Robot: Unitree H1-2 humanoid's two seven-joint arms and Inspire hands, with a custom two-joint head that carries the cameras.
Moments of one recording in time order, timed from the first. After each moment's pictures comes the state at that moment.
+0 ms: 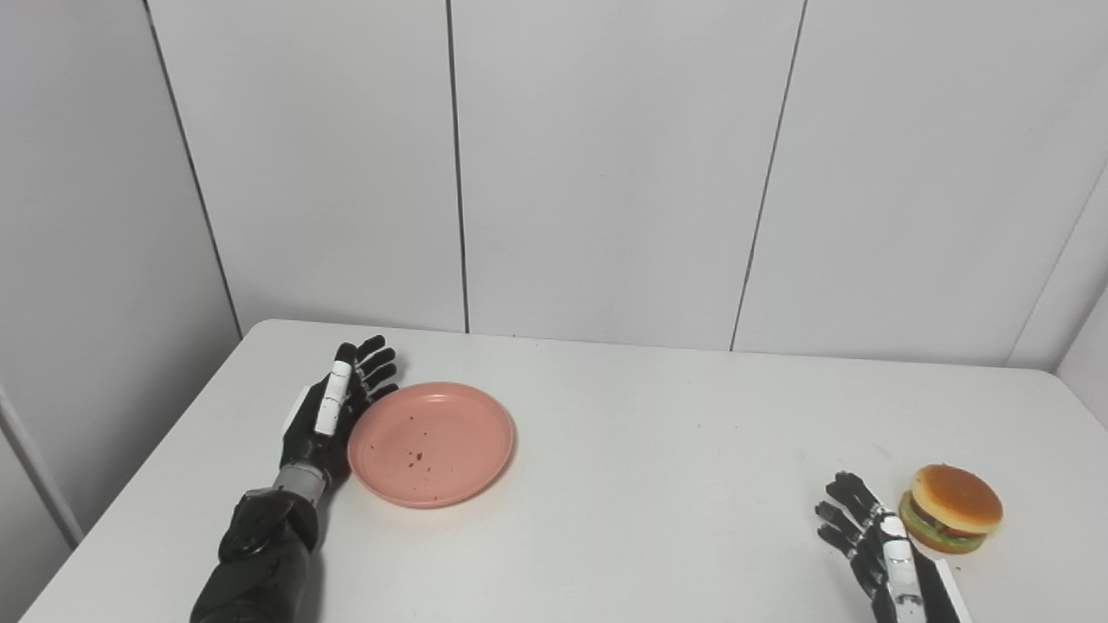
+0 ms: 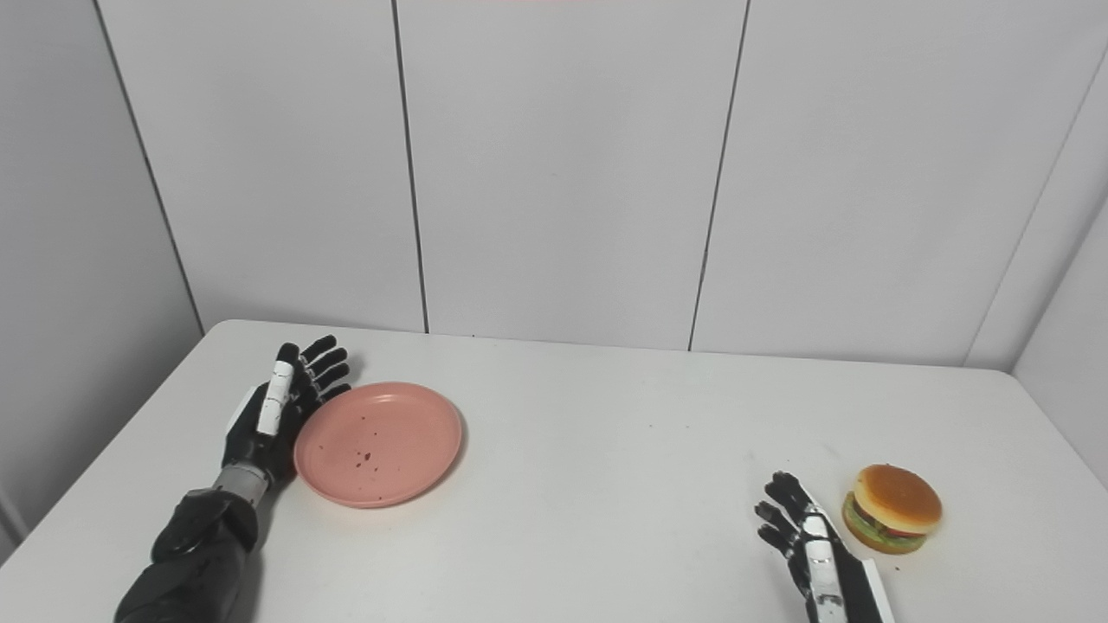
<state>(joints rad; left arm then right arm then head) -0.68 0.26 0.24 1.05 -0.32 -0.38 -0.36 -0.06 -0.09 -0.08 0.00 0.15 -0.04 0.10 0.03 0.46</state>
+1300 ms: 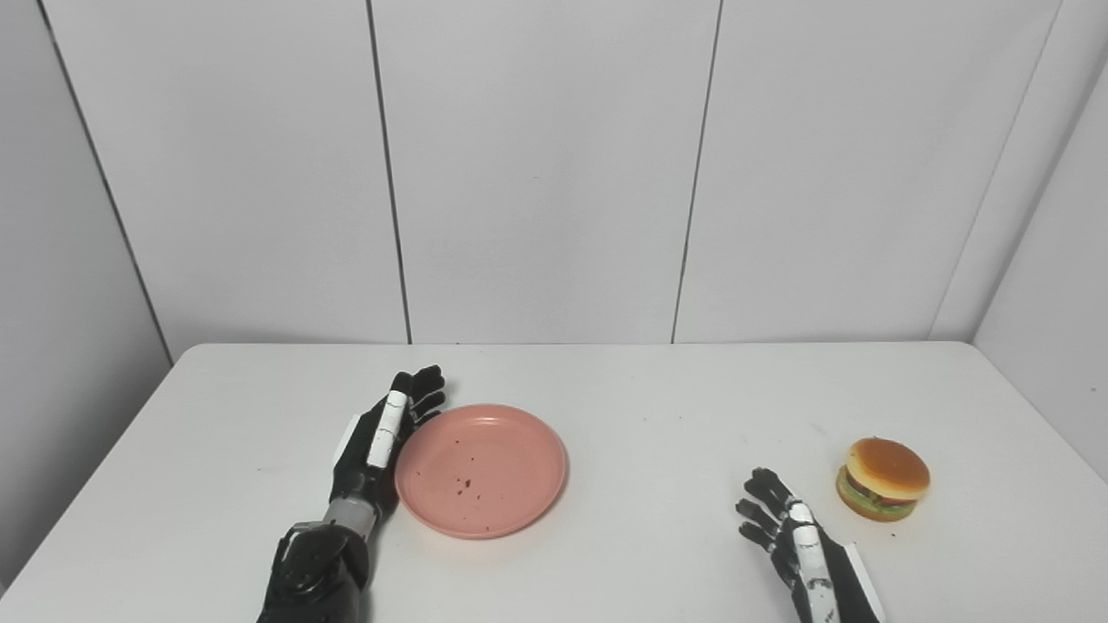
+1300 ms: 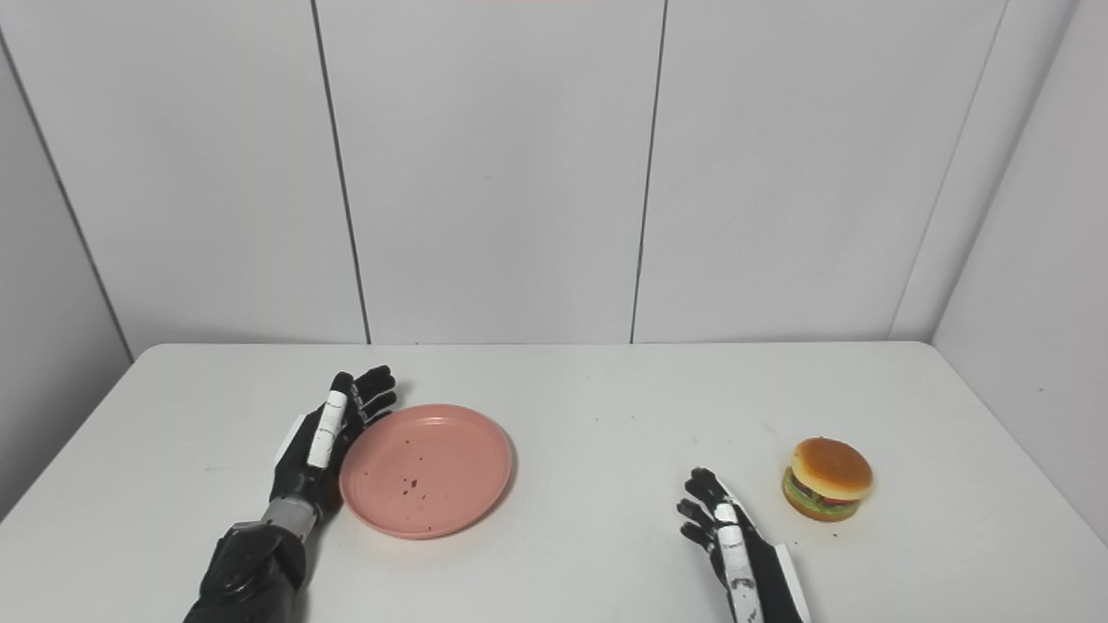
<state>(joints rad) -0.62 0.09 0.13 0.85 -0.22 -0.25 -0.17 -0.04 -0.02 -0.03 -0.05 0.08 0.01 0.05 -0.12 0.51</state>
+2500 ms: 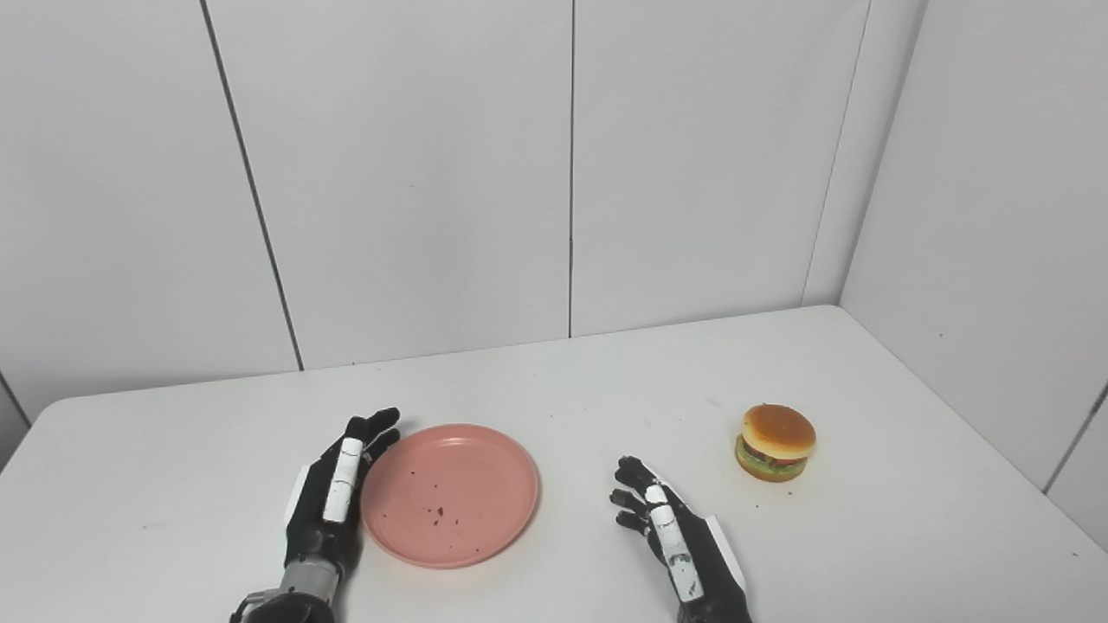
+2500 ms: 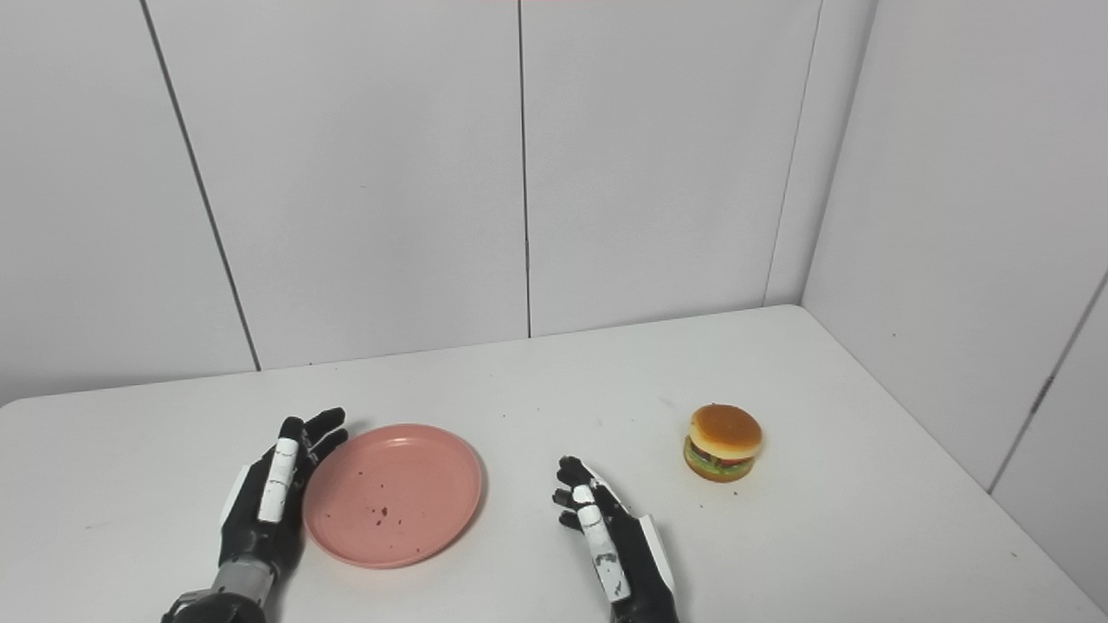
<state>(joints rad) -0.50 -0.01 0.06 0.60 -0.17 -0.13 -0.13 -0.05 0.05 0.03 -0.05 0.00 0.03 -0.02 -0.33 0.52</state>
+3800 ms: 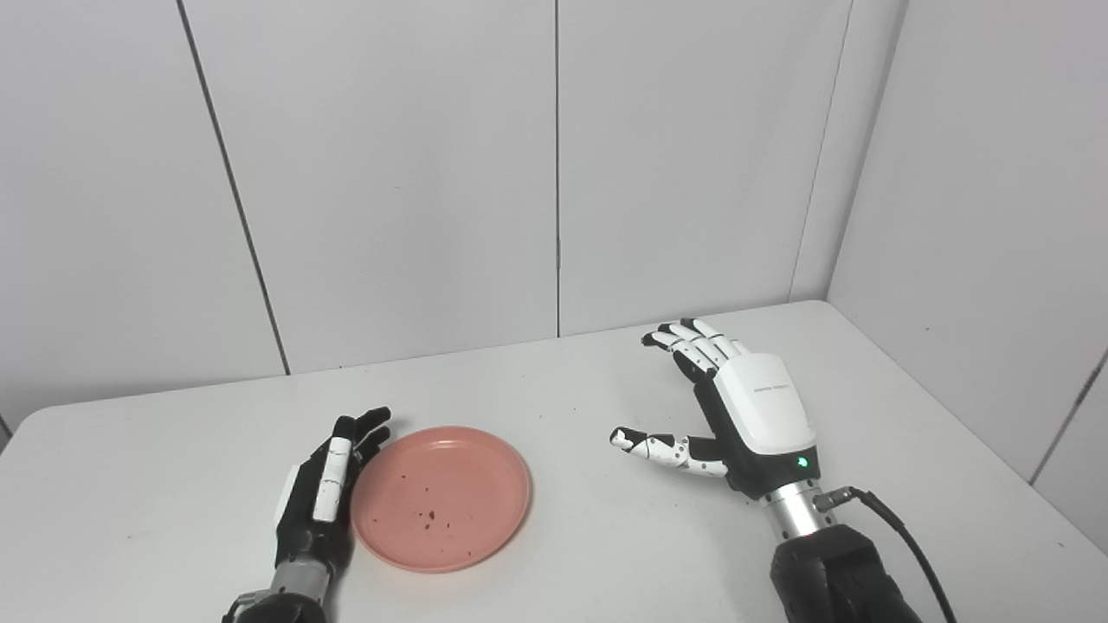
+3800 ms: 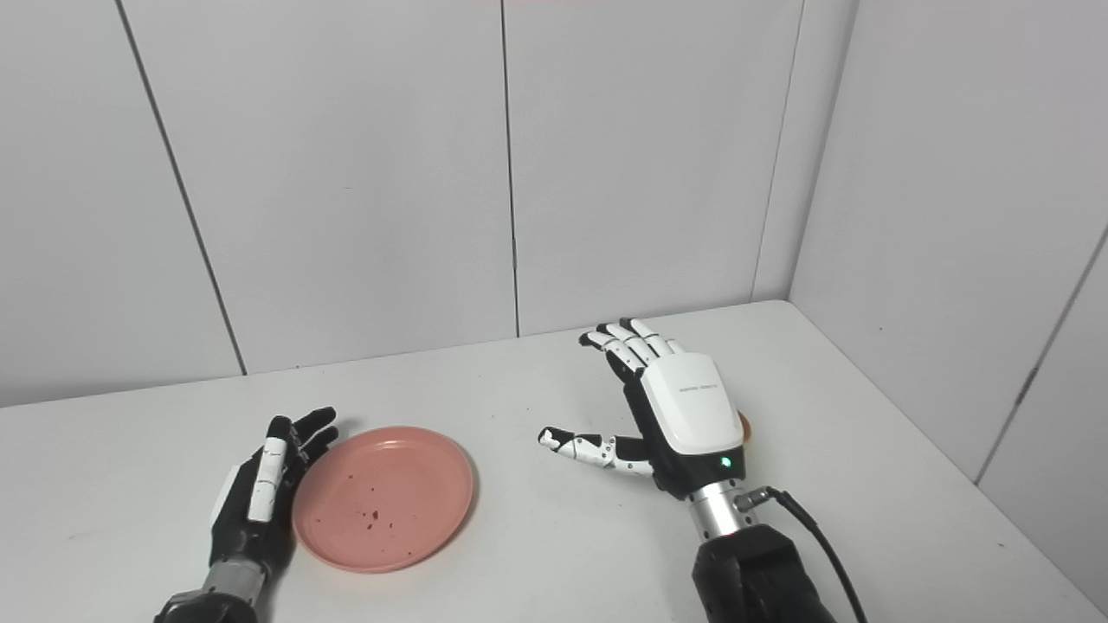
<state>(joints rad) -0.53 -0.01 0.08 0.65 -0.17 -0.15 -0.15 -0.28 -0.33 0.07 -0.09 -1.02 0.03 -0.16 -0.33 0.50</state>
